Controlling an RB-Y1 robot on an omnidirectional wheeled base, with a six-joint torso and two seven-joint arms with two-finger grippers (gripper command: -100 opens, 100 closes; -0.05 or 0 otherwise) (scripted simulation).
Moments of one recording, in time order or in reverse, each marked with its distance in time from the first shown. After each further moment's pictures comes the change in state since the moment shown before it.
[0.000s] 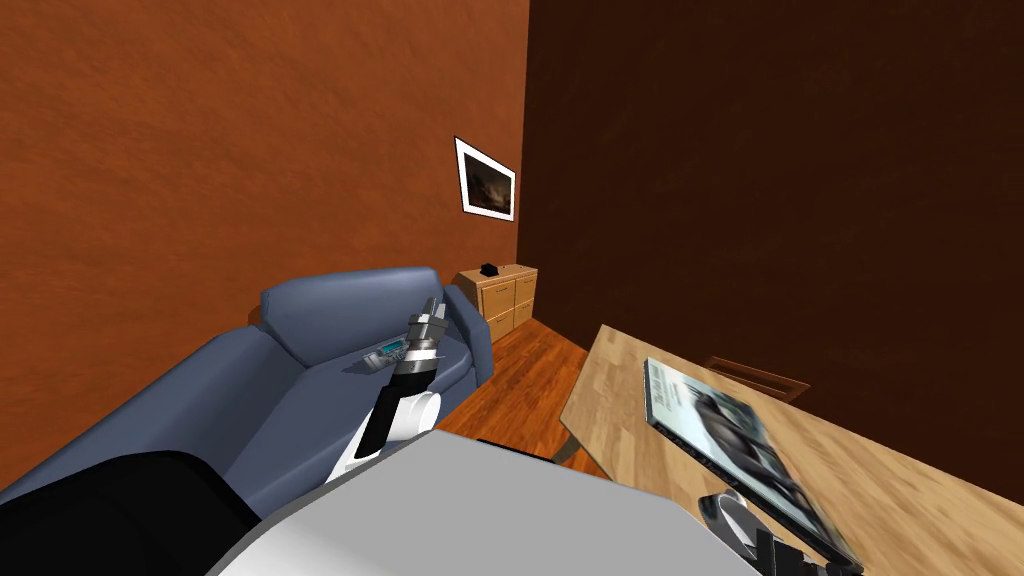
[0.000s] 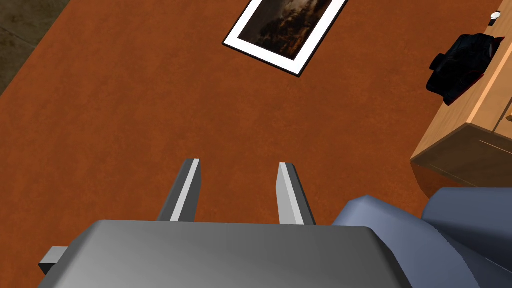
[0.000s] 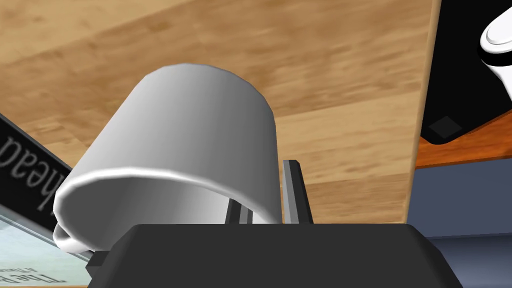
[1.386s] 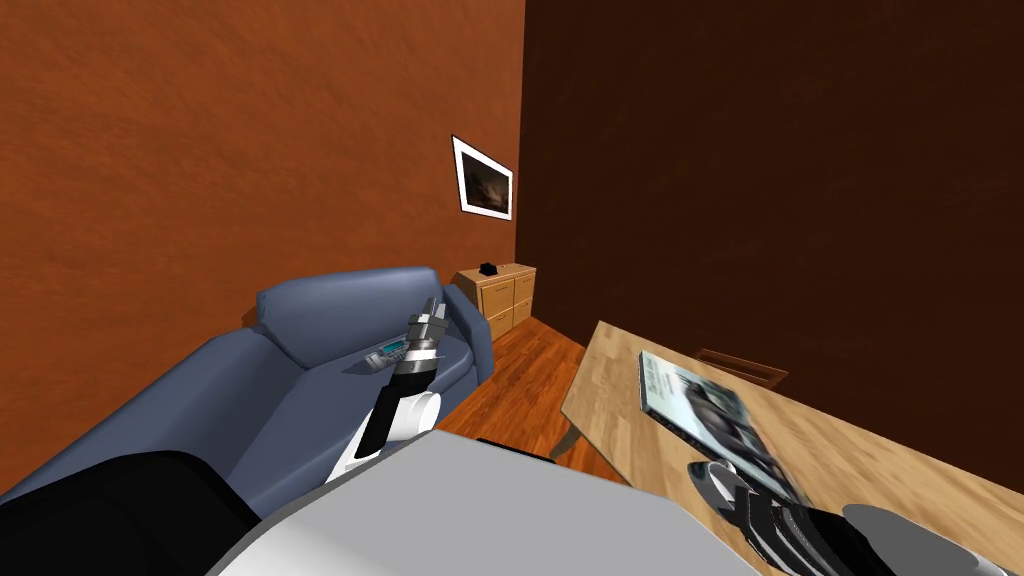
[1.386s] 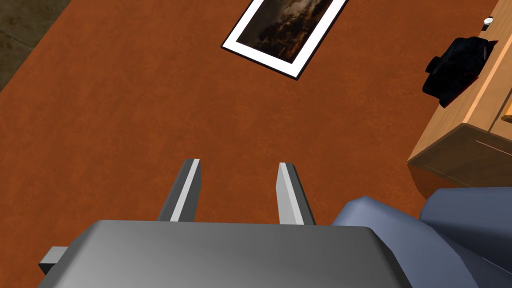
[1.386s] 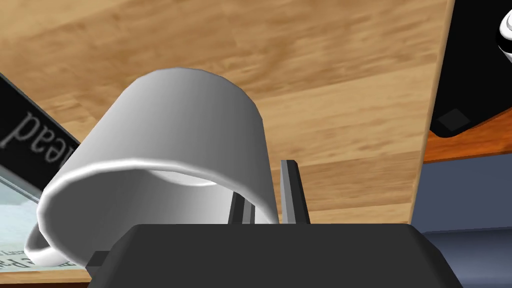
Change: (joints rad) left arm 0.000 0.000 0.000 0.000 0.000 0.000 0.000; right arm -0.342 -0.079 0.467 0.236 -0.386 -0.033 0.145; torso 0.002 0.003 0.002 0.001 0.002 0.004
